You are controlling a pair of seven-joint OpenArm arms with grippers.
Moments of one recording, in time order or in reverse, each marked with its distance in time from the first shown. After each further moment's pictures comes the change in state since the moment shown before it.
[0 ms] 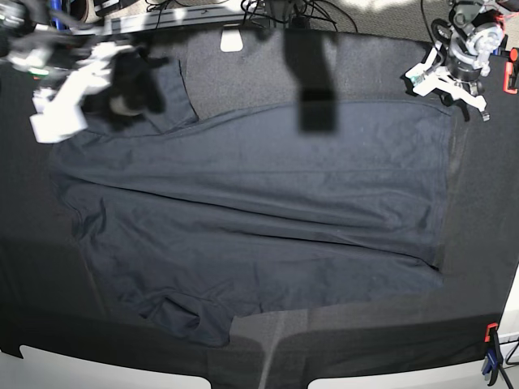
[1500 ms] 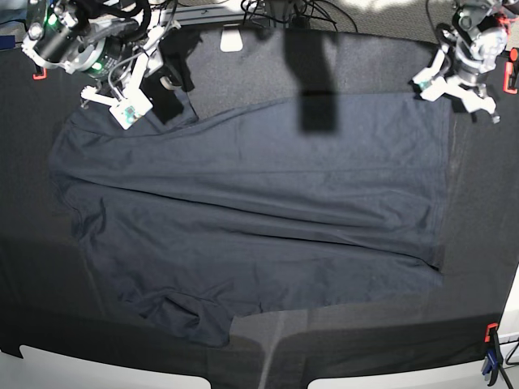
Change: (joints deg) left arm 1.3 -2.7 0.1 7.6 -2.4 2.3 4.2; right arm -0.6 2.1 -14.6 0.0 -14.8 0.0 6.7
